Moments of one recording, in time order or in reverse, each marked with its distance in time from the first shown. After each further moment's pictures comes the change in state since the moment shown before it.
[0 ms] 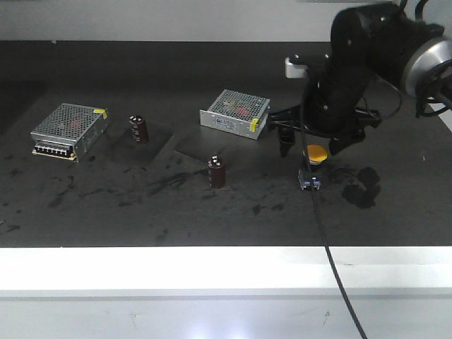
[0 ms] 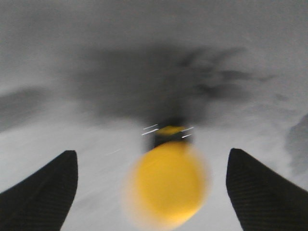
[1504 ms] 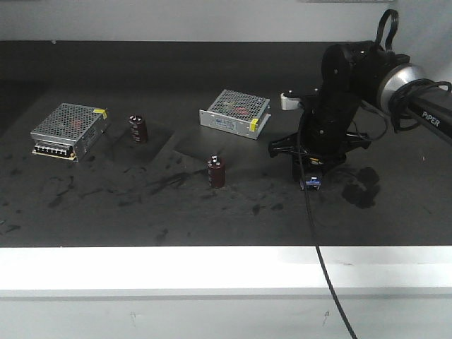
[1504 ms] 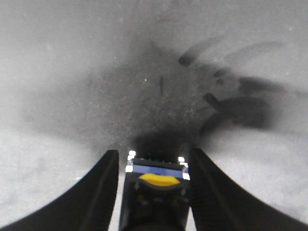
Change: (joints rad) left arm 0.000 0.000 0.000 0.000 0.001 0.001; right arm -0.023 0.121 -0.004 0.035 -0.001 -0.127
